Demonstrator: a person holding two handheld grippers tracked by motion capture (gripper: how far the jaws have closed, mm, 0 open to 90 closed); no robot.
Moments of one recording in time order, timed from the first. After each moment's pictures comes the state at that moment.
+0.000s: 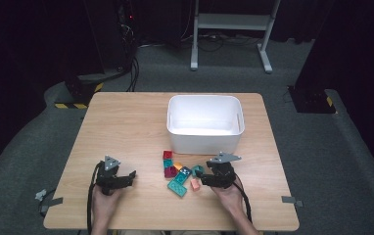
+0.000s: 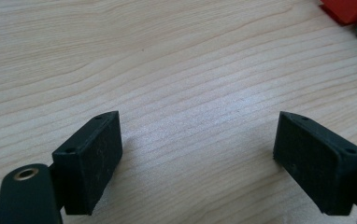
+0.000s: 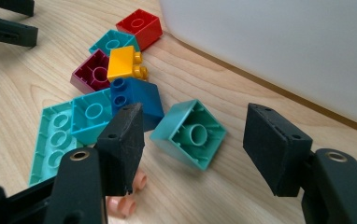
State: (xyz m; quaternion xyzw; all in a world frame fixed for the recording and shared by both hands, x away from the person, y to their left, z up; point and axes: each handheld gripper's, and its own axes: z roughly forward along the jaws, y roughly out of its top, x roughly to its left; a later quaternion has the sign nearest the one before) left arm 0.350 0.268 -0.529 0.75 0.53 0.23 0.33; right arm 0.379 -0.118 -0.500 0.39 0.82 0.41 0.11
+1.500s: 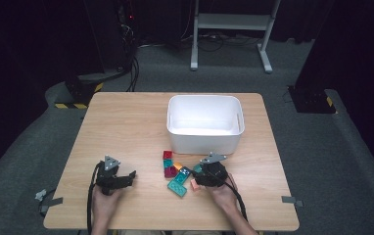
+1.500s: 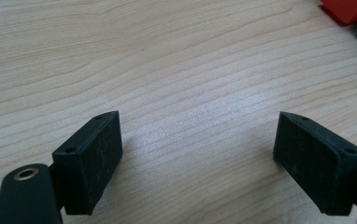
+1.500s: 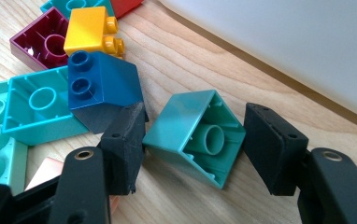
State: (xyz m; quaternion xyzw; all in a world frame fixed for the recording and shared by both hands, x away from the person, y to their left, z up) left arm 0.350 0.269 -0.529 0.75 0.53 0.23 0.33; right arm 0.390 -0.095 -0.520 0.38 0.84 0.35 0.15
